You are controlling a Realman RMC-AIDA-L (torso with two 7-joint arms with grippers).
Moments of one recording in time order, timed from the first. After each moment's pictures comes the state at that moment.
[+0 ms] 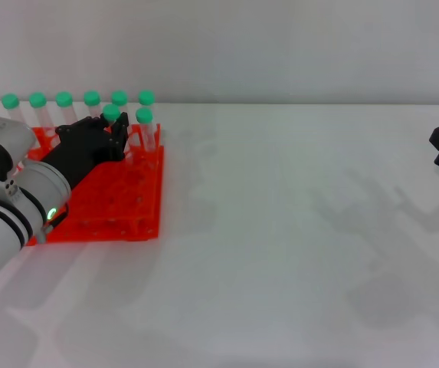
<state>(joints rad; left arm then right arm) -0.76 -2.08 -0.51 0.01 -0.92 -0.90 2.62 0.35 2.02 -1.24 -0.27 2.60 1.35 -2.71</state>
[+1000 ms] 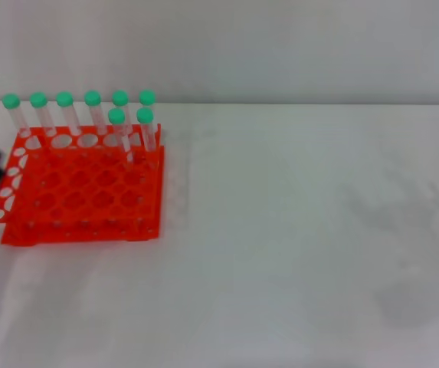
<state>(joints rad) -0.36 -2.08 -0.52 -0.07 -1.20 -1.39 2.68 0.35 2.02 -1.11 -0.21 2.60 1.36 -2.71</state>
